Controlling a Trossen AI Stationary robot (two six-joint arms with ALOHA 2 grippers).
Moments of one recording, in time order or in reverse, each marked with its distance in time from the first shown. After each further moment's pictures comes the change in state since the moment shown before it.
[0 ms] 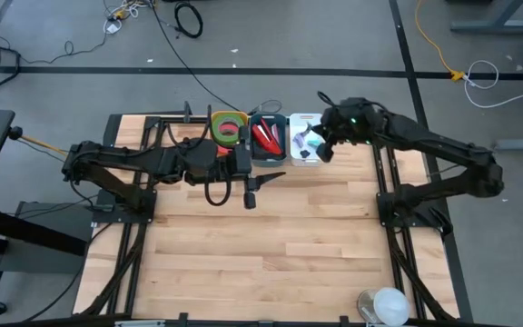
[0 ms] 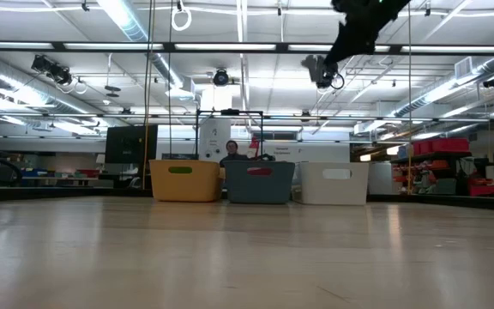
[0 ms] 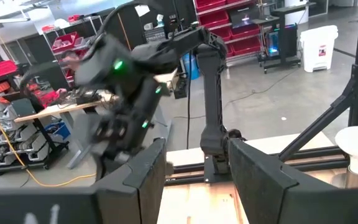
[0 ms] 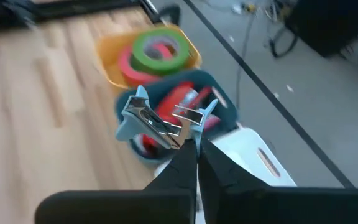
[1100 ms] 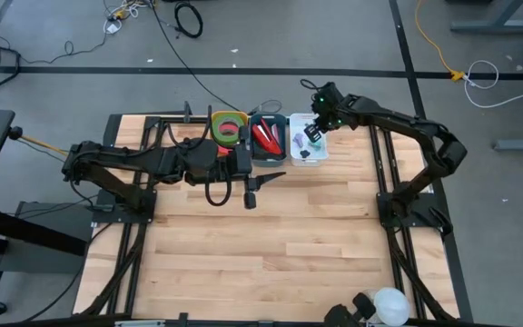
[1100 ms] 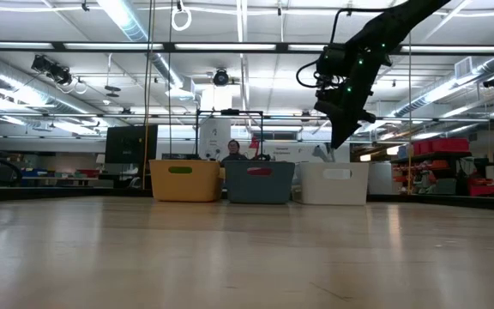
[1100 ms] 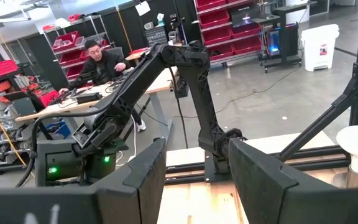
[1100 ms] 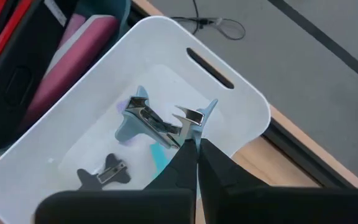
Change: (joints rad) left arm 0.000 0.001 0.000 -0.001 -0.004 0.000; right arm -0.336 0.402 0.000 -0.004 -0.021 0.127
